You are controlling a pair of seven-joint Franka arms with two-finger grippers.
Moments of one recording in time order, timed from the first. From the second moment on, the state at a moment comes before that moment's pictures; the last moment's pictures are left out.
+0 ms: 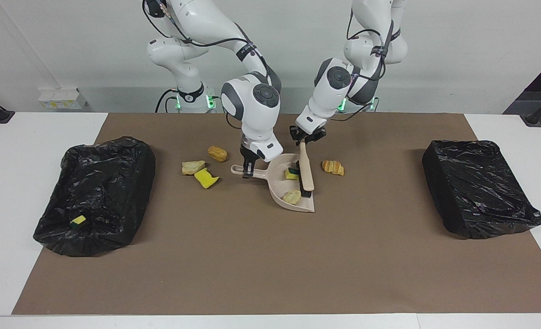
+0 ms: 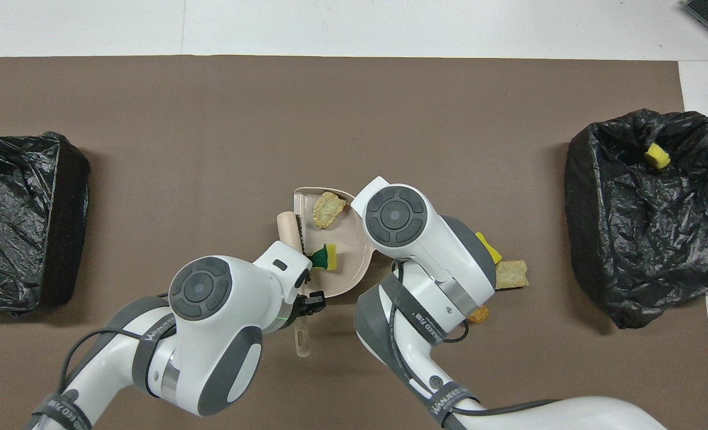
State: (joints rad) left arm -0.11 -0.06 -0.52 -2.29 -0.36 2.19 -0.58; right arm 0.46 0.29 0.09 -1.84 -0.23 2.02 -0.86
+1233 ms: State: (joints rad) left arm -0.05 -0.32 -0.42 -2.53 -0.34 2.11 -0.68; right arm 0.46 0.29 0.09 -1.84 -0.23 2.03 -0.86
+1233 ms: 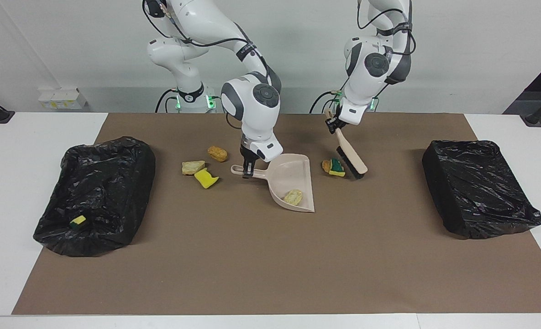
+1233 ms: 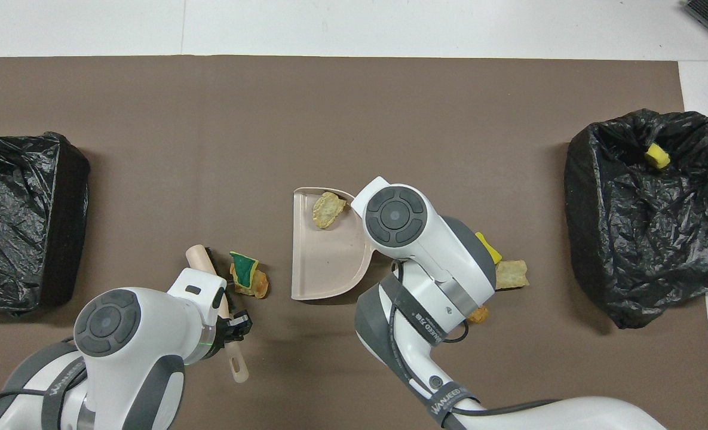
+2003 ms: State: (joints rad) left arm -0.10 -0.15 -0.55 -2.40 -0.35 2.29 -0.69; right arm 0.46 0.29 0.09 -1.84 -0.23 2.03 -0.86
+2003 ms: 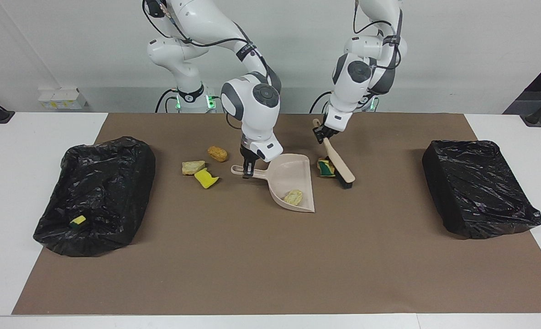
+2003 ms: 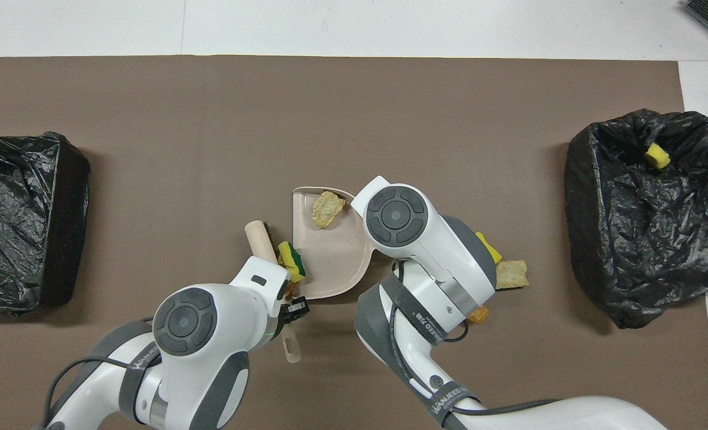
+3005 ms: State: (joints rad) left arm -0.09 -0.09 -0.49 -2.16 -0.41 2.15 -0.66; right arm 0.46 0.29 0.09 -1.85 -0.23 2.03 -0.86
